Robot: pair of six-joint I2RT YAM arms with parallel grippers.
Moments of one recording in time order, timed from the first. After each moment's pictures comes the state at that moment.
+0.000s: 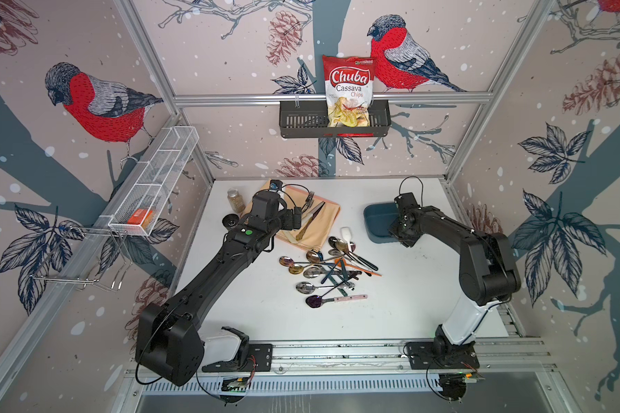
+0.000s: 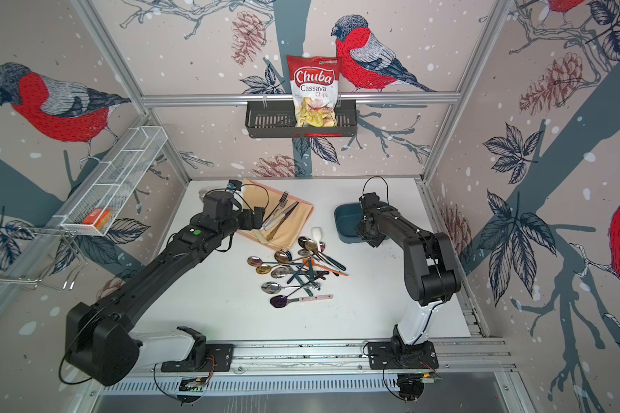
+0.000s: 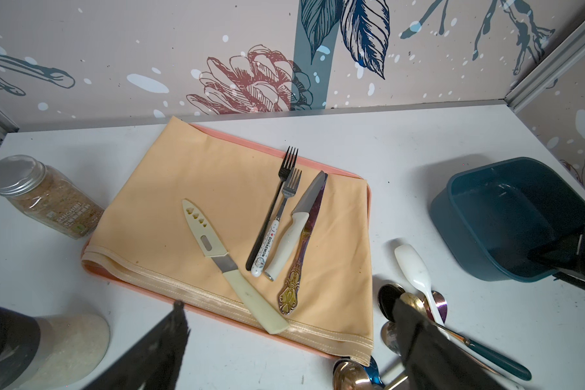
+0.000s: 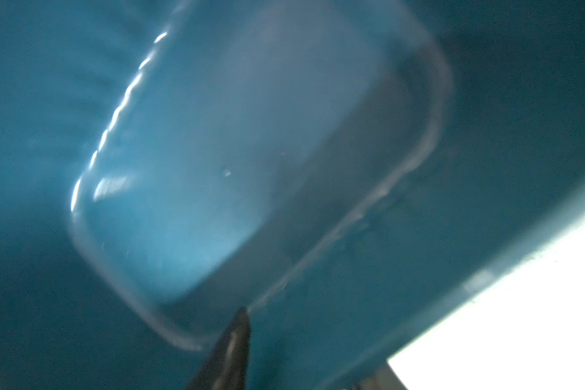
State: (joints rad) left arm -0.40 1.30 1.07 -0.32 -0.08 -0.19; right arm 0.26 1.79 1.21 -0.67 0.10 0.86
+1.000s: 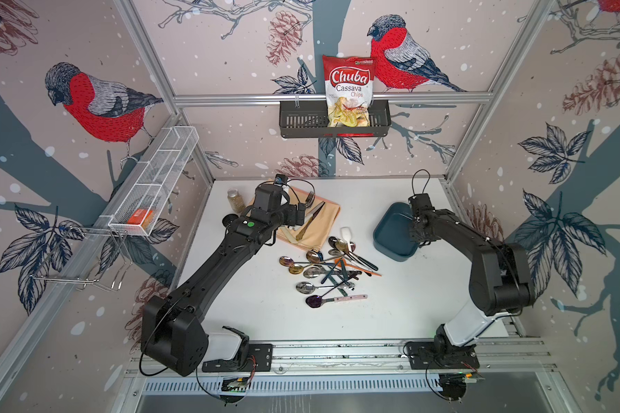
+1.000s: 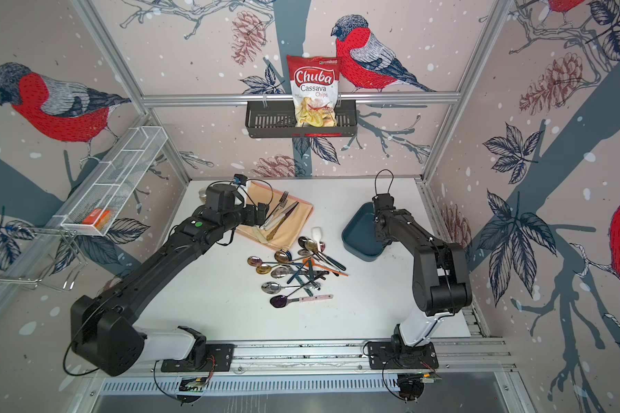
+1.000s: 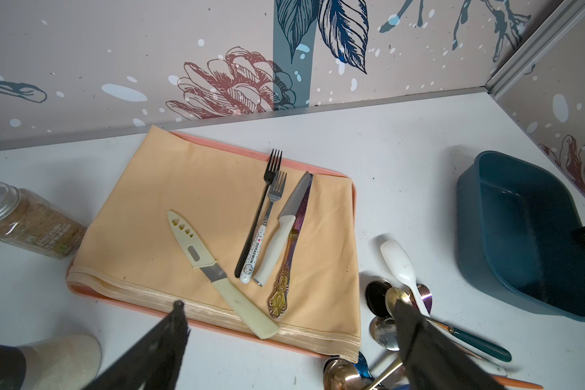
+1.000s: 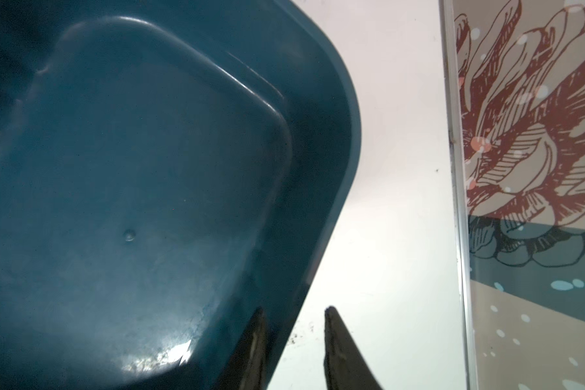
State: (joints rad) left arm -0.40 1.35 1.17 -0.39 -0.03 -0.16; right arm 0.16 1.69 1.13 -0.63 0.39 0.06
